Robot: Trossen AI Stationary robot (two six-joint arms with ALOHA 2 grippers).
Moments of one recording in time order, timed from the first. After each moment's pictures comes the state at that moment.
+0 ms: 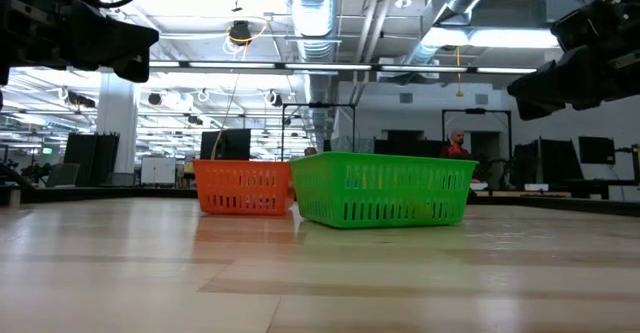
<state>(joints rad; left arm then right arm) 0.00 0.17 0.01 0.20 0.09 0.10 -0.04 0.21 0.01 0.03 -0.13 -0.03</state>
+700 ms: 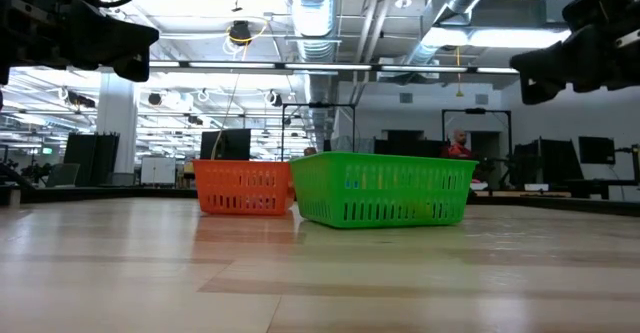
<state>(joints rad) 0.00 0.17 0.01 0.20 0.09 0.10 -0.03 0.07 0.00 0.03 -0.10 -0.03</state>
